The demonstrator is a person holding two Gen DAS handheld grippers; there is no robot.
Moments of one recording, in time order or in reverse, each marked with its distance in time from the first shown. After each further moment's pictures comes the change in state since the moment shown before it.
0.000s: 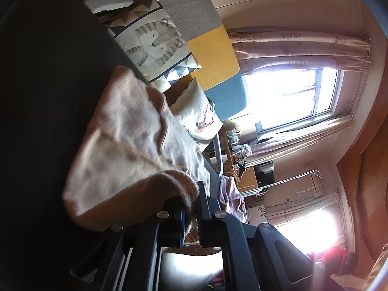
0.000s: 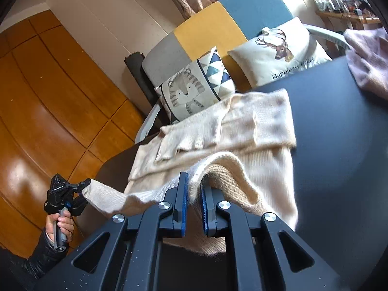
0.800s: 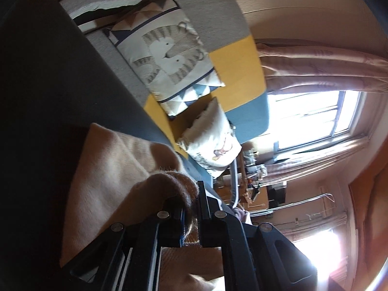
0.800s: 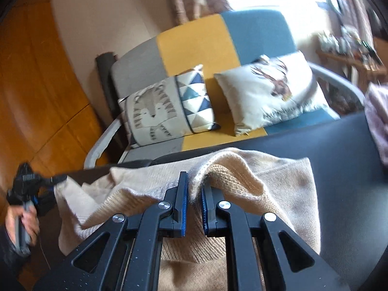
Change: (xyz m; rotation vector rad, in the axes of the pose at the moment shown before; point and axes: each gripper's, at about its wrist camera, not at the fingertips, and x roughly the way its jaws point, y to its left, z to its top) left arm 0.116 0.043 0.132 -0.078 -0.030 0.096; right arm 0.132 -0.003 0.091 -0.040 -0.117 -0.265
